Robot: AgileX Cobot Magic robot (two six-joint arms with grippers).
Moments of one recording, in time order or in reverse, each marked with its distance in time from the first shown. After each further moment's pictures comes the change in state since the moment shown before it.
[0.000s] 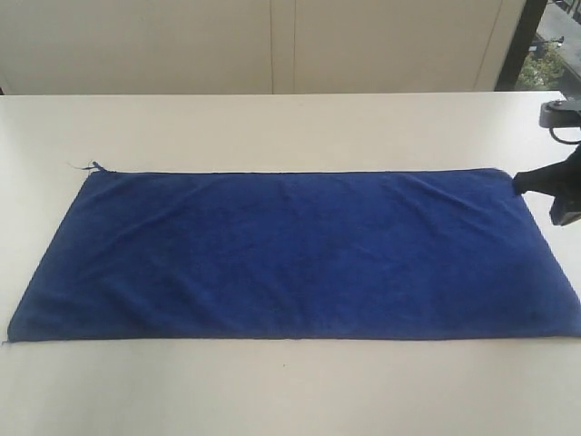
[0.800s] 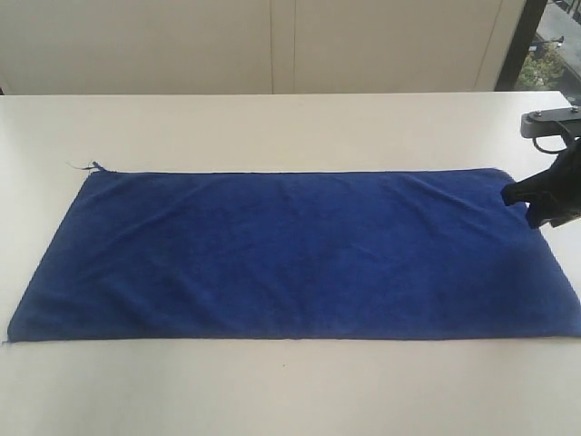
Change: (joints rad) left arm 0.000 0.000 0.000 0.000 0.000 0.000; right arm -0.002 0.051 -0.002 0.069 -0.069 -0.165
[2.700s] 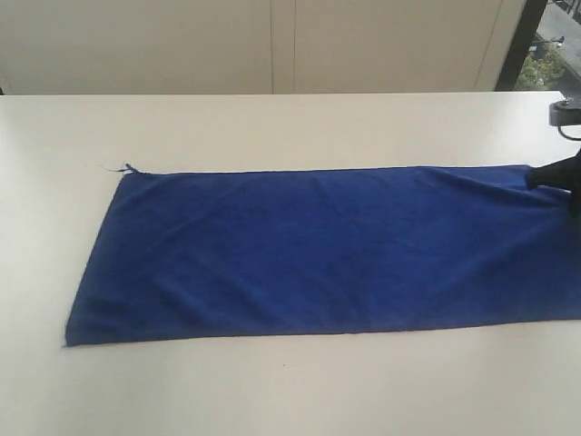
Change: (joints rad) left arm 0.000 0.000 0.000 0.000 0.000 0.000; right arm -0.035 0.059 -0.135 -0.264 0.090 0.332
